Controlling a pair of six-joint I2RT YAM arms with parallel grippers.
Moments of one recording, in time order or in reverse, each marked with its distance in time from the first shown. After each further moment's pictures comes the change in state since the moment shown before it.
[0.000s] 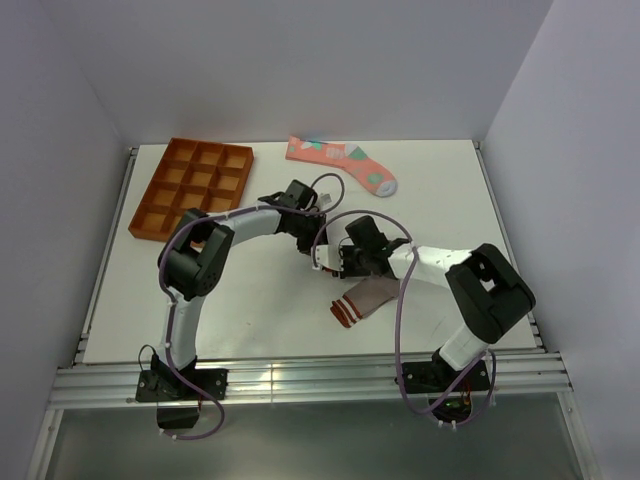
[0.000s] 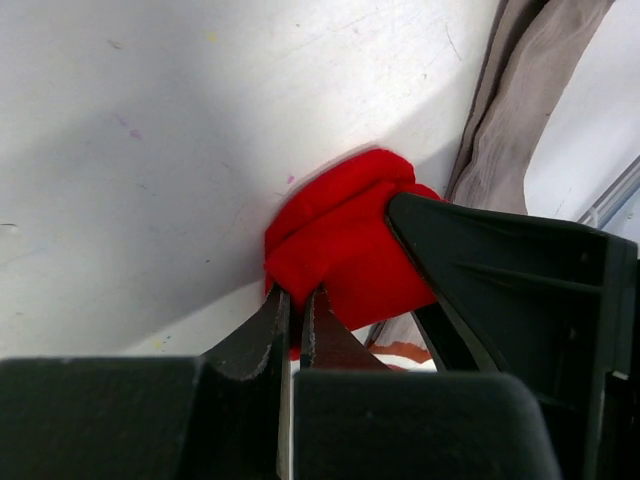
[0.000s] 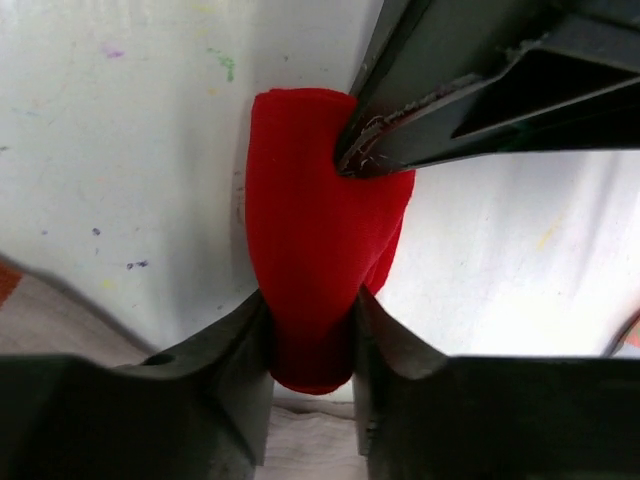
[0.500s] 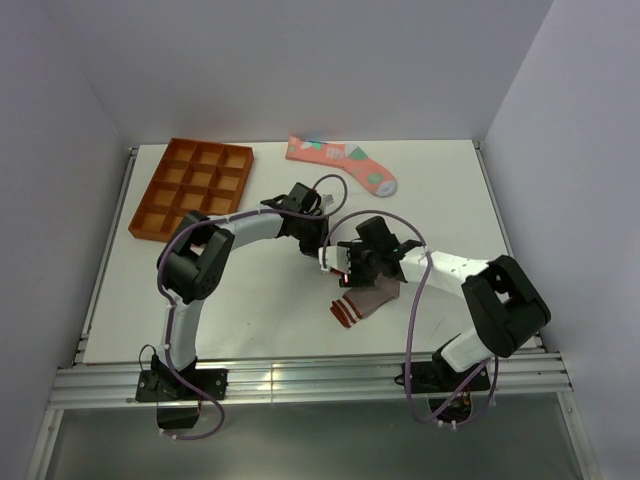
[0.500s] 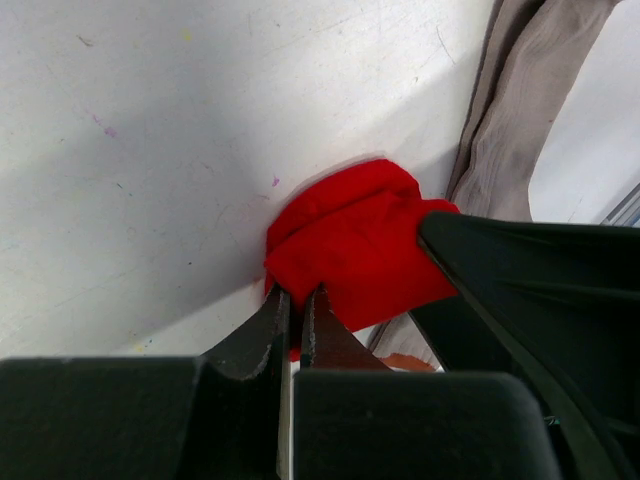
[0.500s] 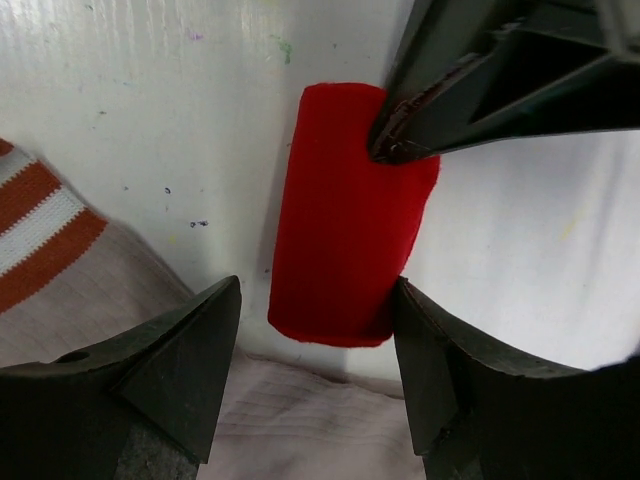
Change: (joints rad) left arm -0.026 -0.023 -0.029 0.038 -0.055 -0.019; right arm -0.038 -0.114 -0.040 -0.068 -0.117 0.001
